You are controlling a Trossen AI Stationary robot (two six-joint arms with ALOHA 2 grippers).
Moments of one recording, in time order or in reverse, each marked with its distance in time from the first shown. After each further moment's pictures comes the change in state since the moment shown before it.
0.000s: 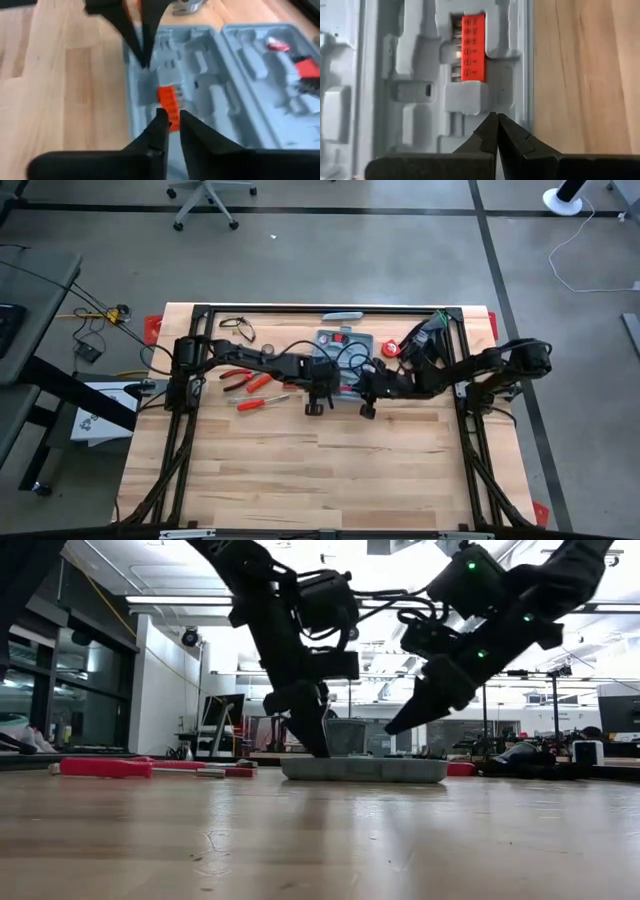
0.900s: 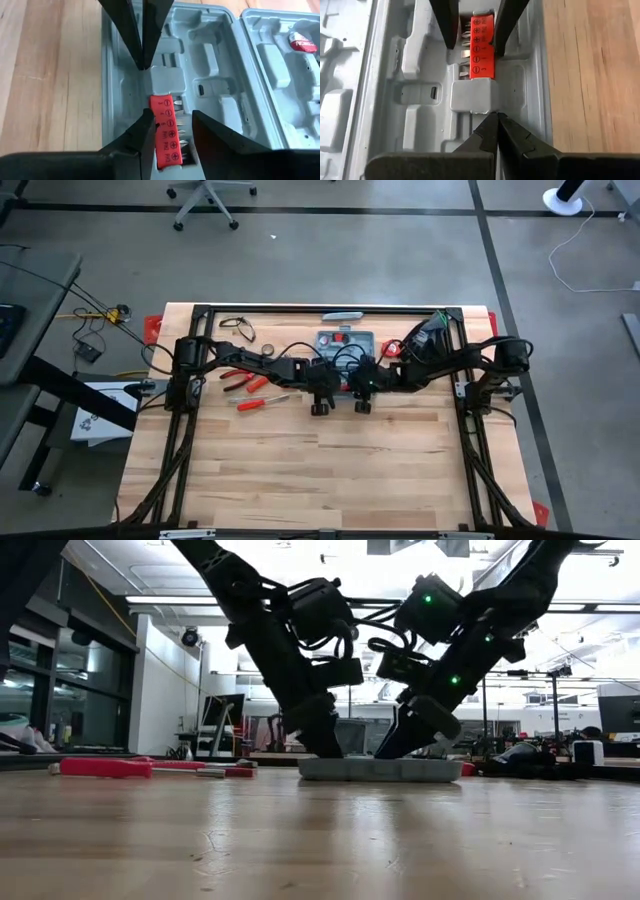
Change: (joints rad) left arm 0.000 0.005 -0.099 0.264 -0.019 -0.059; right arm -0.094 0.164 0.122 -0.102 -0.084 -0.198
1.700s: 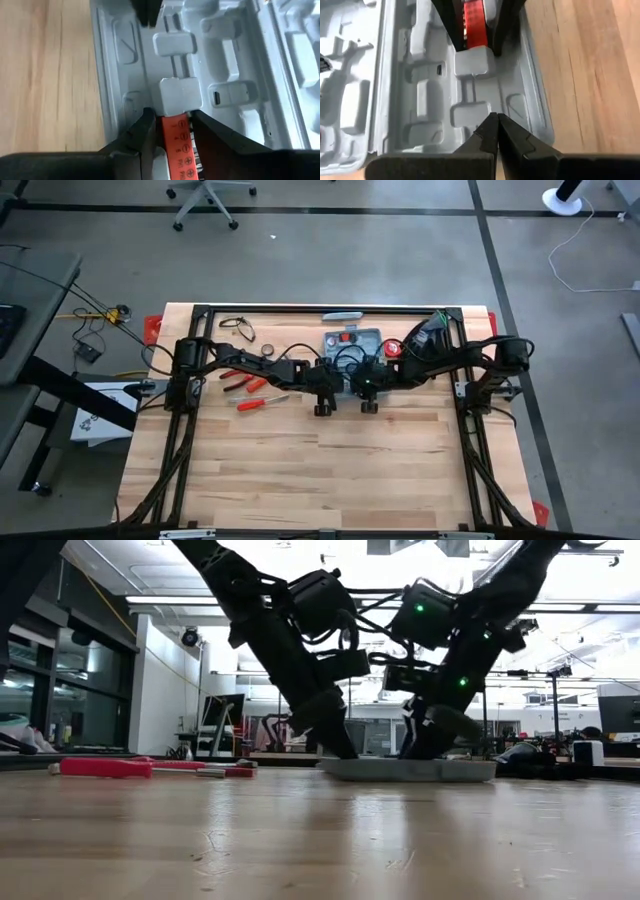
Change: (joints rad) left arm -0.018 0.002 0.001 0.068 -0.029 0.027; right arm -0.006 0.029 0.056 -0.303 -0.008 -0.045
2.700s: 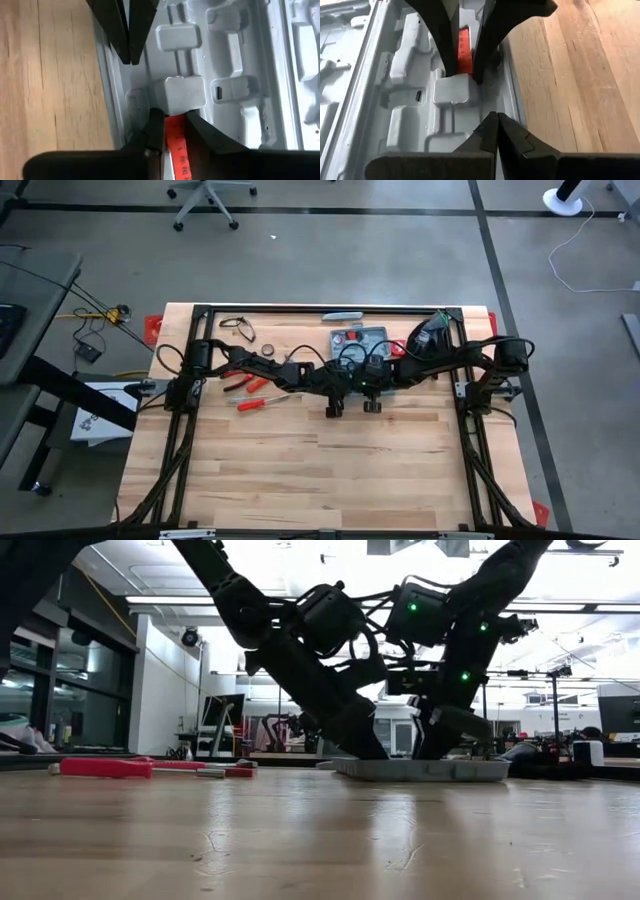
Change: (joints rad) left arm 0.000 0.124 0.007 0.221 0.082 -0.046; right arm 0.010 -0.011 0.075 -0.195 0.075 0.054
